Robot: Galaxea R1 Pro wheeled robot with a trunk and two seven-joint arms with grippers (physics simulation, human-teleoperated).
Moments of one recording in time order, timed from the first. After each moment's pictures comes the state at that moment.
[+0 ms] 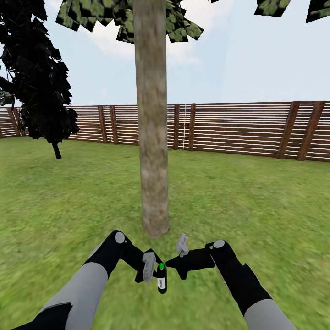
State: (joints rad) left arm -0.79 -0.17 0.22 -0.55 -1.08 -0.34 -1.45; right arm -0.53 0.02 0.21 -1.03 0.32 0.42 1.13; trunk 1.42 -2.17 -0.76
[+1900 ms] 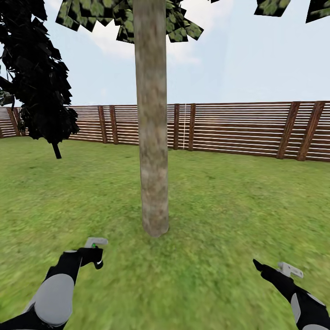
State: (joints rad) left arm -0.78 -0.04 1.05 -0.54 -1.13 0.18 -0.46; right arm -0.52 -0.13 -0.97 -0.61 0.33 0.08 0.52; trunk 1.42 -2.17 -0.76
